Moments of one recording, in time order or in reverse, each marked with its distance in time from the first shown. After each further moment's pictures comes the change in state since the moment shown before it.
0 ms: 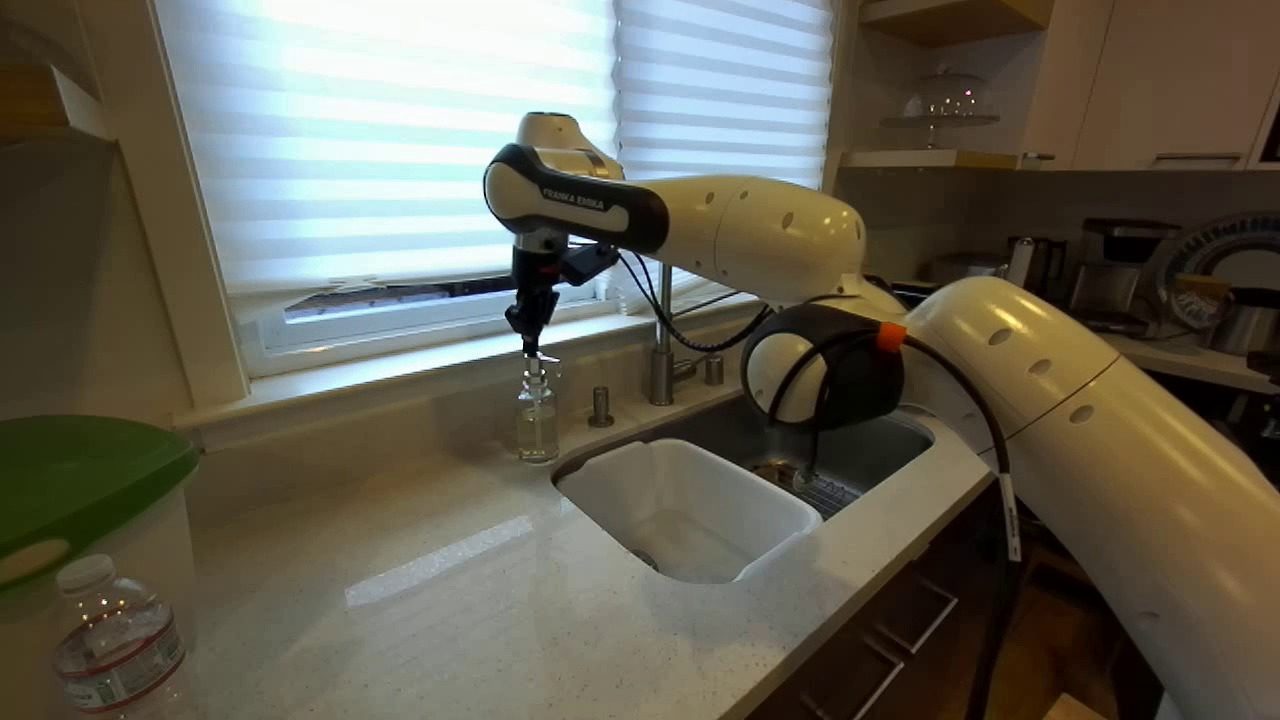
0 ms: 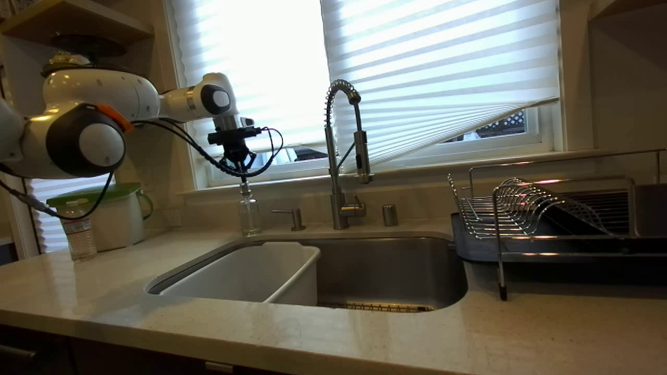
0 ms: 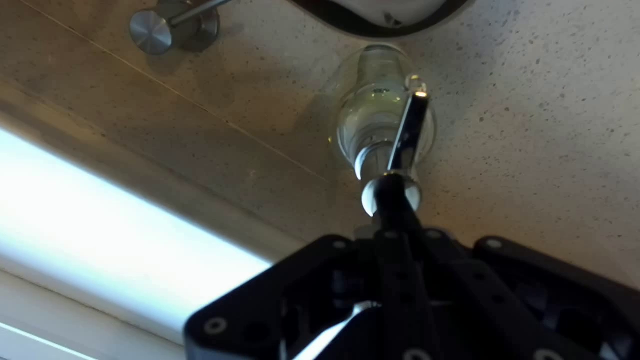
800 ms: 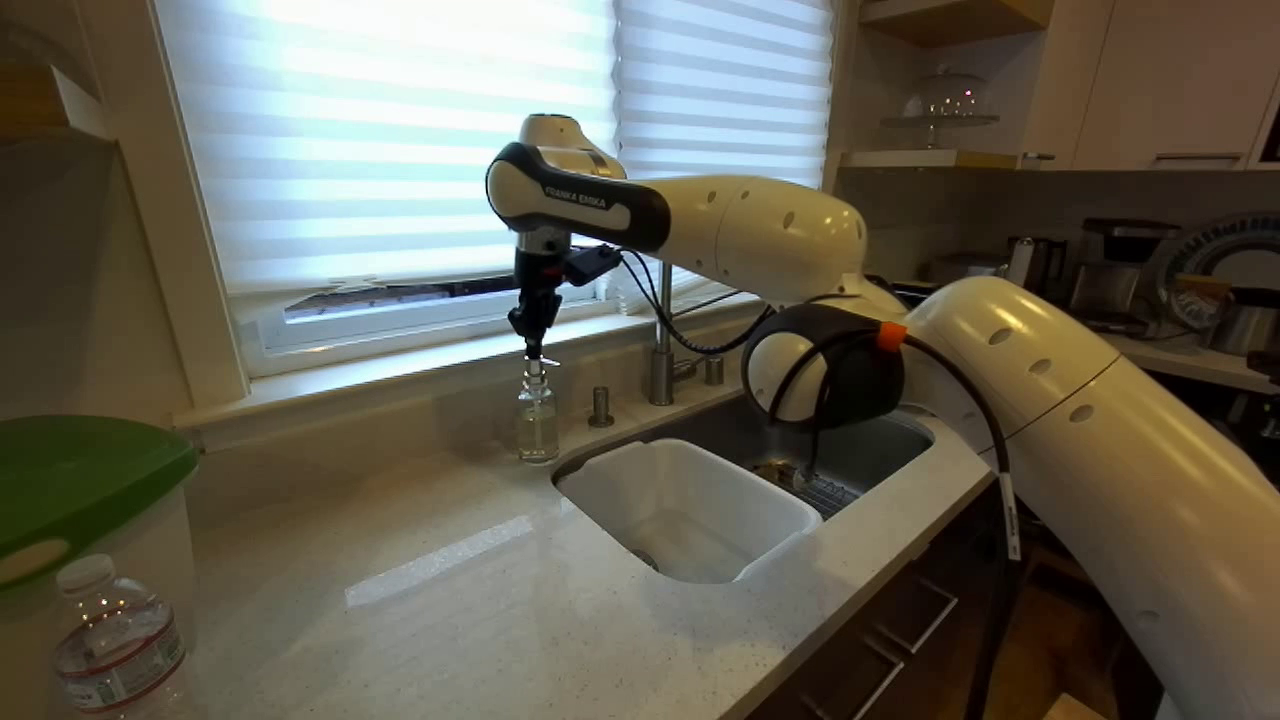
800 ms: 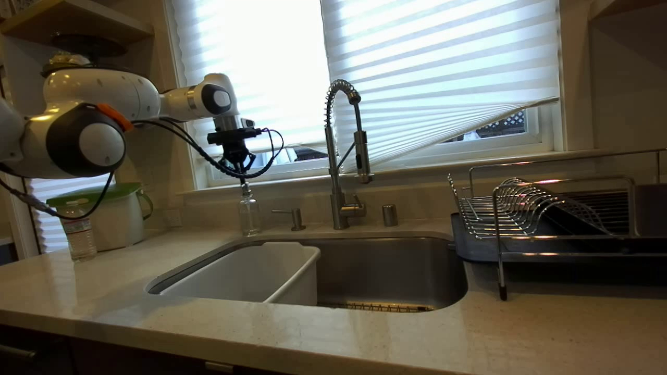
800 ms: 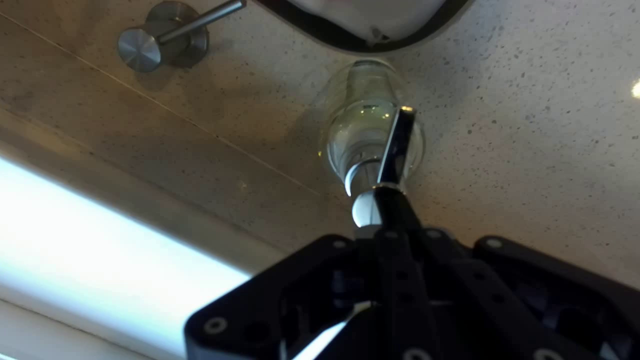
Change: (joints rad) arm -0.004 -0.001 0.000 0.000 0.012 -0.034 0.000
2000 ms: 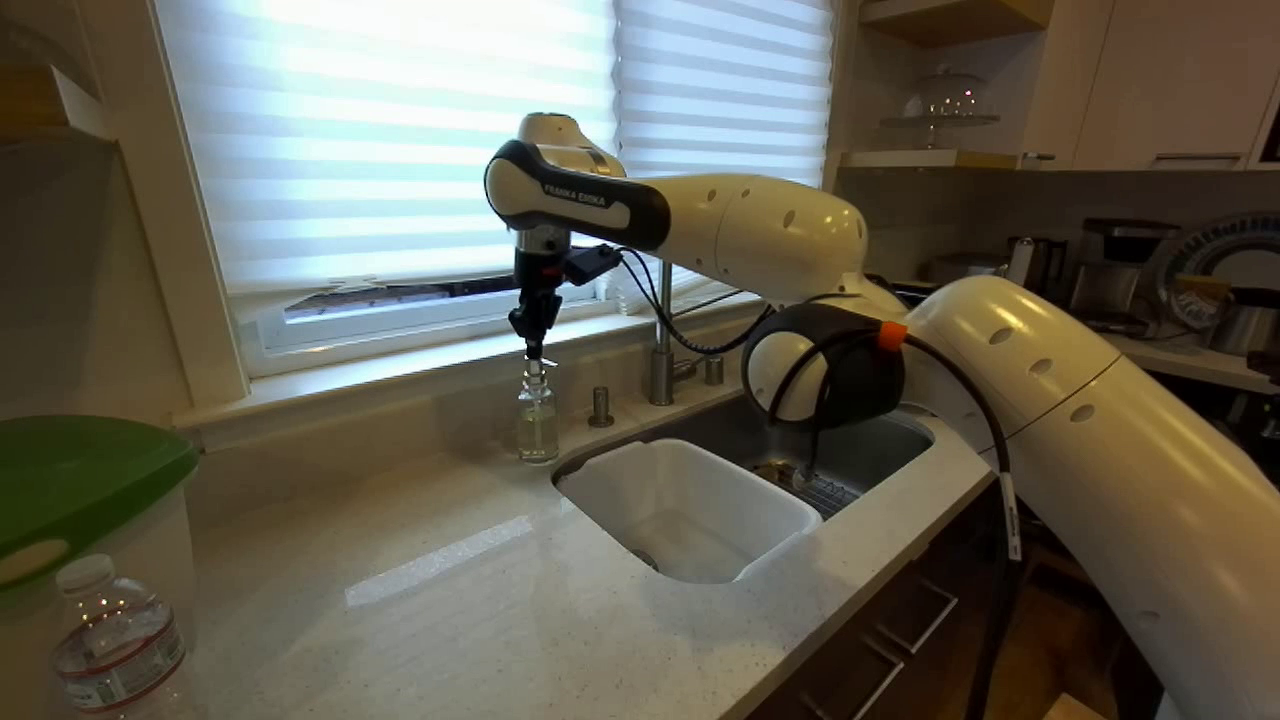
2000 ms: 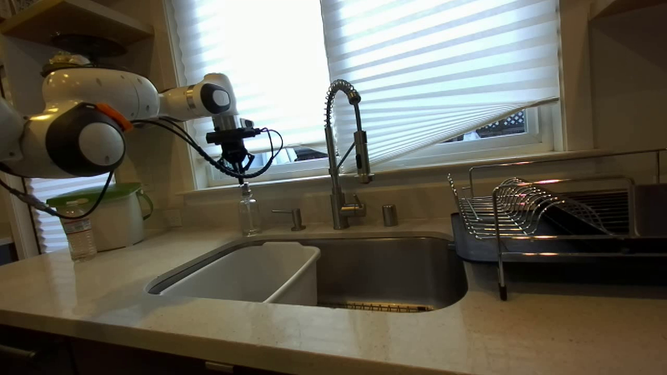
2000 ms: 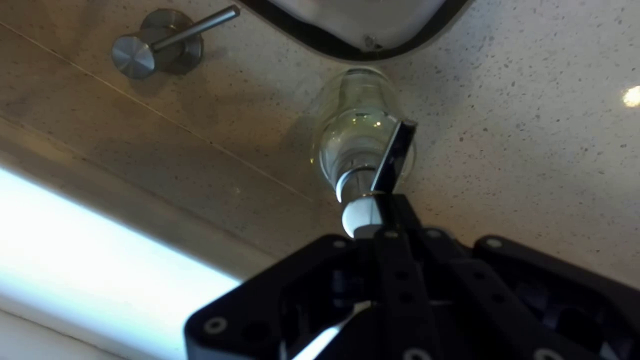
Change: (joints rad) arm 0.003 -0.003 0.000 0.001 0.000 -0.023 -0.005
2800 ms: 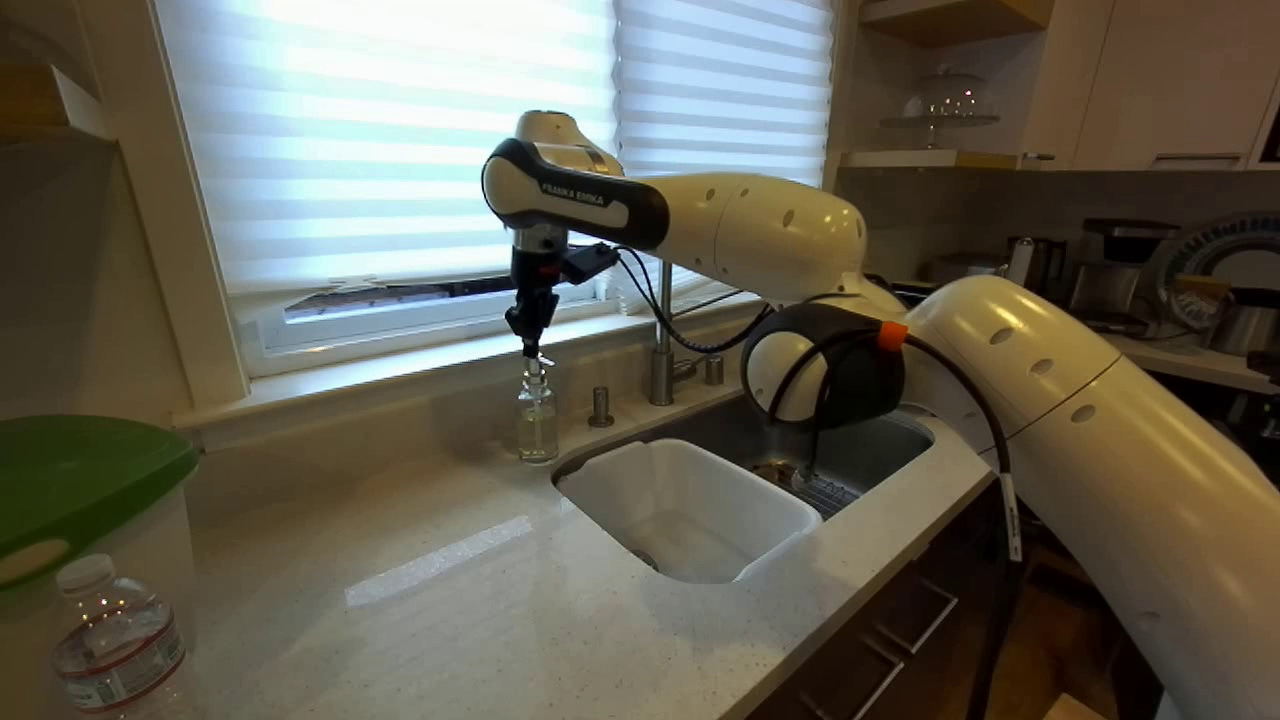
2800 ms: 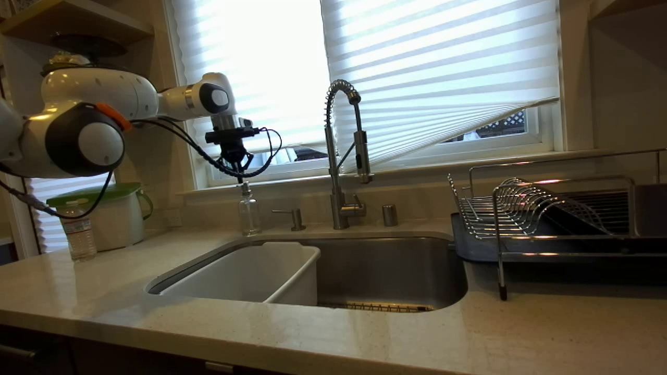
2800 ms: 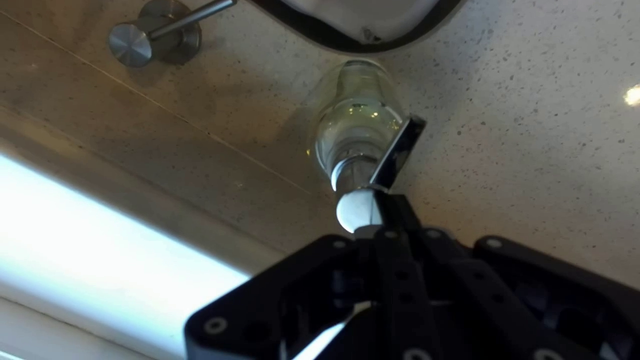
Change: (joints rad) arm 0.006 -0.002 0.000 0.001 0.000 0.010 -0.005
